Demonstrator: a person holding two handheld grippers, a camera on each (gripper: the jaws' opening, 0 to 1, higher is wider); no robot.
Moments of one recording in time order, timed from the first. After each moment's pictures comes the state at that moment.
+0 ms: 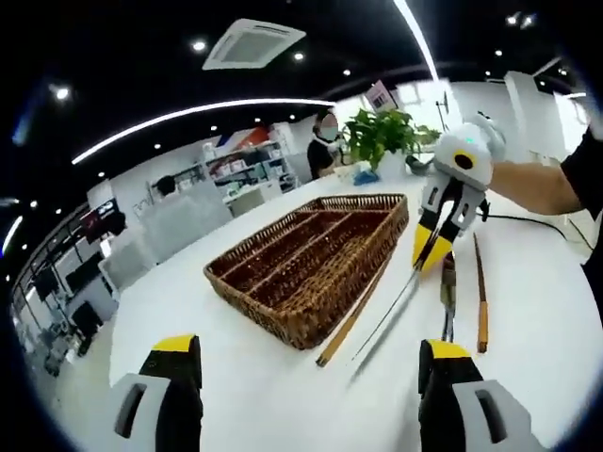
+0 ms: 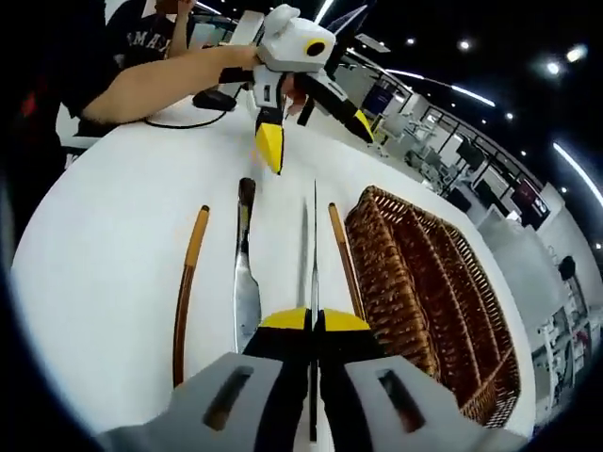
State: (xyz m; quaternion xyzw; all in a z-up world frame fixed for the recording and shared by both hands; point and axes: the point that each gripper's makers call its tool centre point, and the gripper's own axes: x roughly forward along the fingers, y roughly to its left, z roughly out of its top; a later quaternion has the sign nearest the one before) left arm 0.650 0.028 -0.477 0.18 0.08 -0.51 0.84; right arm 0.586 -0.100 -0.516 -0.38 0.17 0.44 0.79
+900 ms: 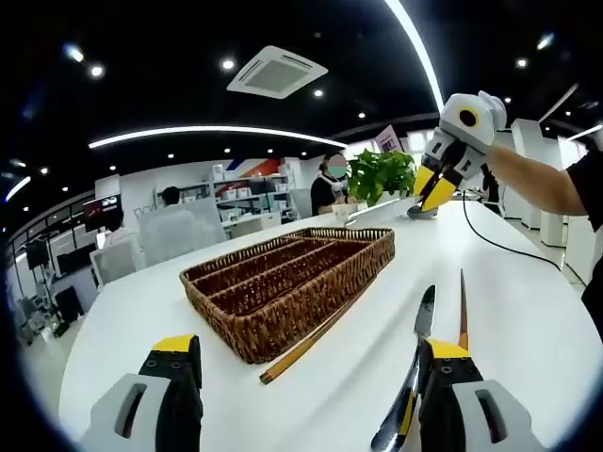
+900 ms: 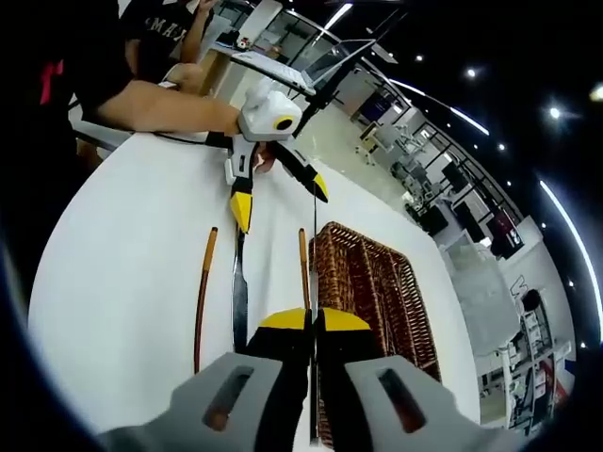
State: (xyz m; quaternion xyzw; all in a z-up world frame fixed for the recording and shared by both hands) left arm 0.620 -0.002 -0.495 0.12 0.06 -0.53 0.84; right arm 0.558 -0.128 -0.416 -0.44 0.13 0.41 0.79
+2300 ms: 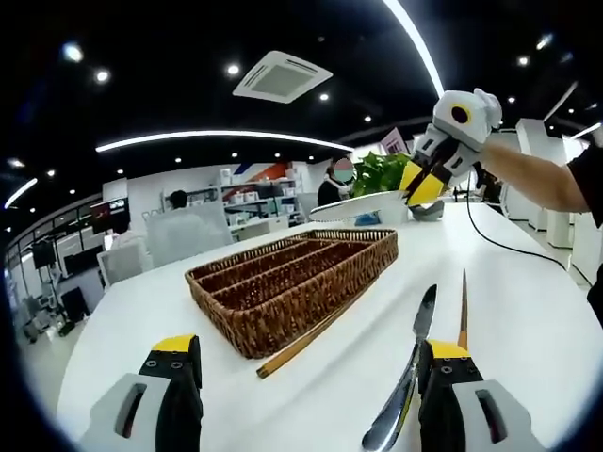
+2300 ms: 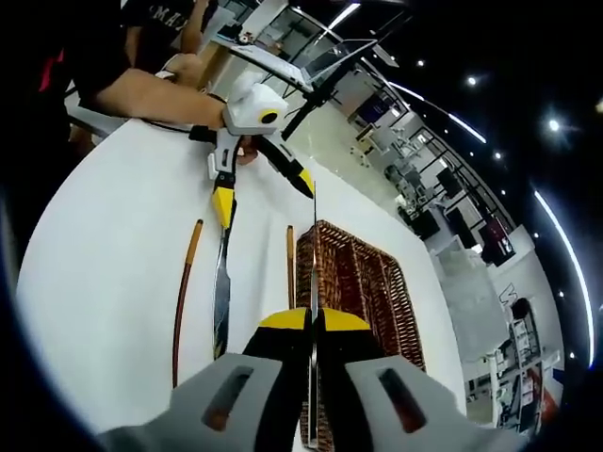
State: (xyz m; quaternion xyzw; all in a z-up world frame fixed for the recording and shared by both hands) left arm 0.623 -0.001 -0.494 0.13 0.05 -0.51 0.85; right arm 0.577 -0.129 -0.421 -0.47 0.12 0.39 0.78
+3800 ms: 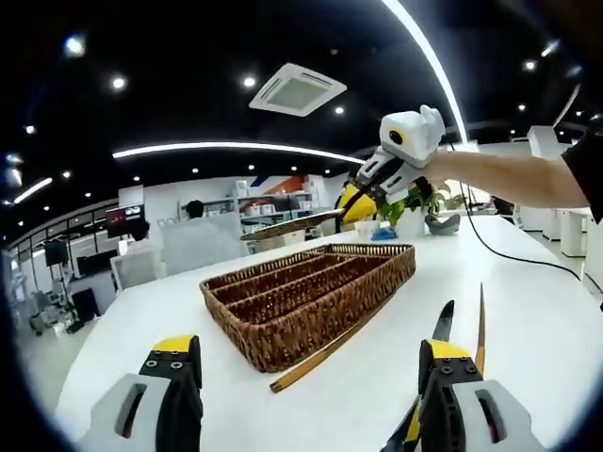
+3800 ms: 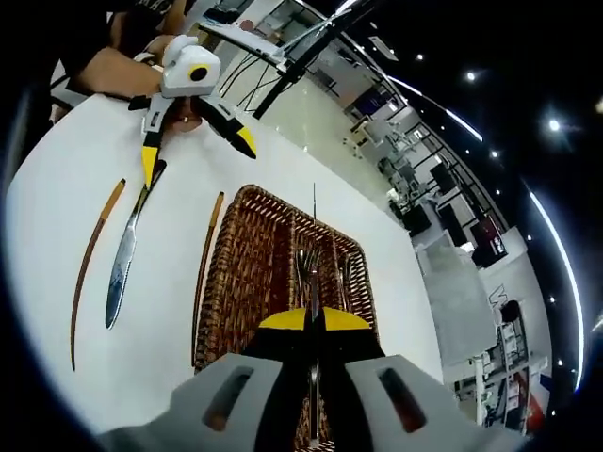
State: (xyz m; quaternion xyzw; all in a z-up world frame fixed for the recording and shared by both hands) left arm 0.639 0.000 -0.487 0.11 0.03 -0.49 0.87; right arm 0.682 -0.159 -0.405 -0.49 0.12 0.37 0.78
